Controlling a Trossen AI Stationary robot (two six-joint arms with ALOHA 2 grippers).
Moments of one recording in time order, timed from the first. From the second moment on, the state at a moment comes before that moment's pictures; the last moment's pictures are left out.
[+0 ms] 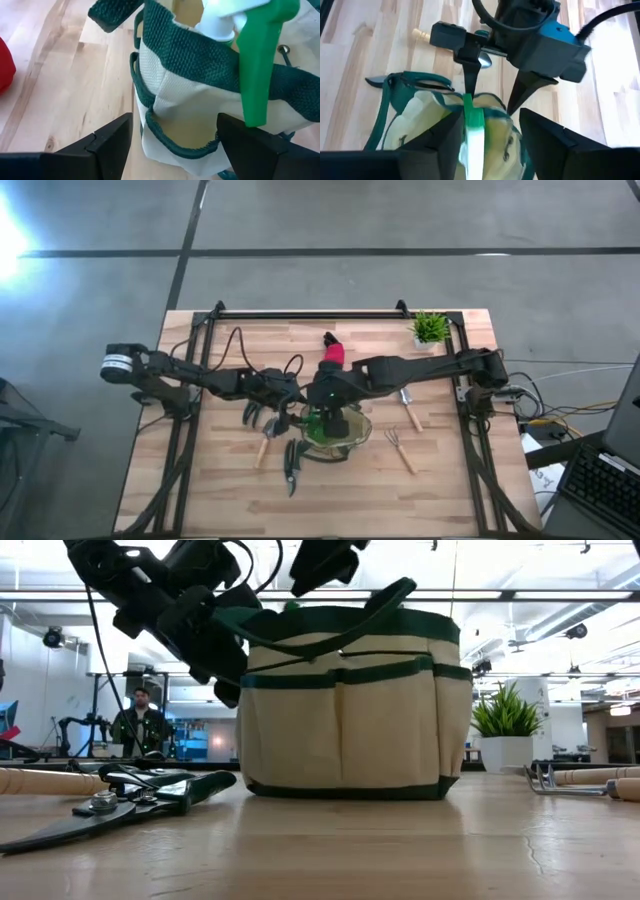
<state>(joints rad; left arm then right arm) 0.03 1.41 0.64 0.20 0.18 -0.11 0.12 1.89 1.83 -0.86 0.08 0.02</state>
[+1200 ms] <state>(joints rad) 0.04 0.79 0.63 -0.17 0.12 0.09 0.16 1.62 1.60 -1.09 0.36 0.25</state>
